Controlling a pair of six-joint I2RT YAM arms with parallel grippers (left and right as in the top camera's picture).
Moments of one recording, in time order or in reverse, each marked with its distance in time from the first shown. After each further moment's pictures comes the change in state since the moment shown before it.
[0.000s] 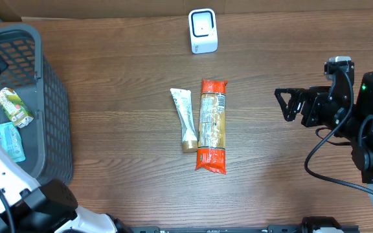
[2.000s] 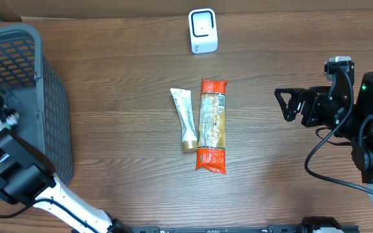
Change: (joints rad) left arm 0.061 0.370 -0.146 0.163 -0.206 0.108; right arm 0.000 0.000 0.000 0.000 0.000 0.000
